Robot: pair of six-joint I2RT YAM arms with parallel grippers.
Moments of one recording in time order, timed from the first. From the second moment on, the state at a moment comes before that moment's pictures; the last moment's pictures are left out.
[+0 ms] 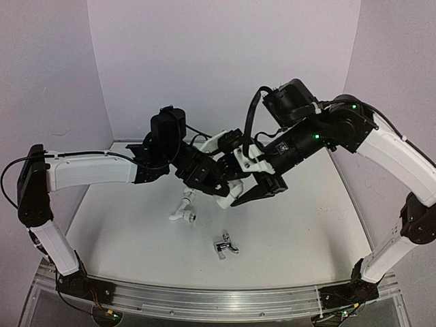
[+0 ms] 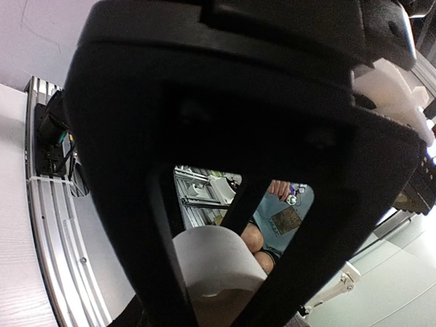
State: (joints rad) left arm -0.93 1.70 1.33 0.41 1.50 -0.87; right arm 1.07 1.57 1.86 -1.09 -0.43 -0.98
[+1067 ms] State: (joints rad) left arm -0.69 1.35 1.33 -0.46 0.53 -0.42; right arm 0.60 1.63 1.55 -1.00 -0.17 -0.73
